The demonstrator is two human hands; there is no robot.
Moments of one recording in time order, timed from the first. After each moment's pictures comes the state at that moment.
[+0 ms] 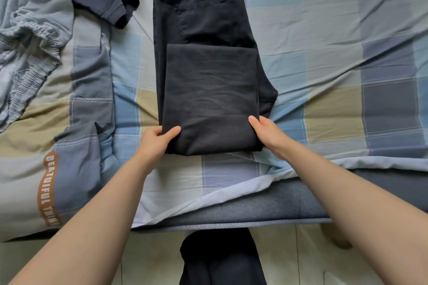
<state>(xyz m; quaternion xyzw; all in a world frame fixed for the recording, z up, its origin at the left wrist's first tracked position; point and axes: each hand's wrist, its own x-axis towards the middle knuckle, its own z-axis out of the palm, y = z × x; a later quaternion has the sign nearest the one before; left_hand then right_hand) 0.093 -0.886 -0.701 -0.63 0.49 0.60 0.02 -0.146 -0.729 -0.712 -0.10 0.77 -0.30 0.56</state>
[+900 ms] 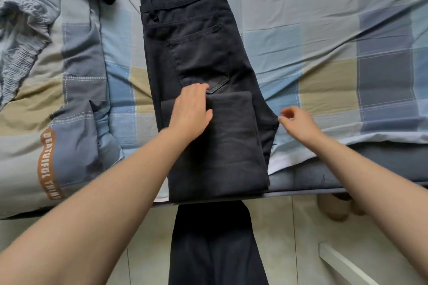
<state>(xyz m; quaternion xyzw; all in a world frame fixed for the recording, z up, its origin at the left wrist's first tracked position) 0.022 -0.843 -0.674 -0.37 0.88 0.29 0.10 -0.174 -0.649 -0.696 -0.16 0.89 -0.13 0.41</state>
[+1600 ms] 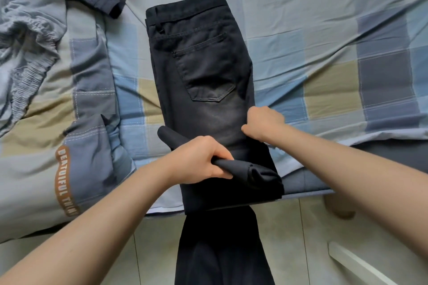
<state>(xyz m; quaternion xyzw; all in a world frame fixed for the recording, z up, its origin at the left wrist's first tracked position) 0.068 -0.841 -0.596 -0.15 0.75 0.57 0.28 -0.107 -0.746 -0.671 -0.34 0.84 0.16 0.39</state>
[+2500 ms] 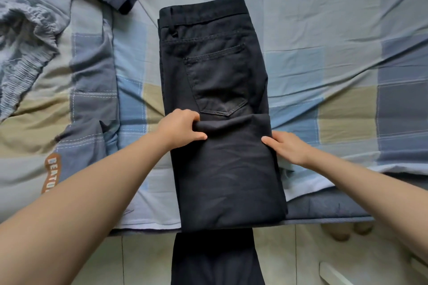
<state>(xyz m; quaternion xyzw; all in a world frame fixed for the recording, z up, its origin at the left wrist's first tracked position) 0.055 -0.923 -0.704 -0.32 0.84 0.33 0.28 -0.151 -0.711 -0.692 -0.32 0.77 -0.01 0.55</state>
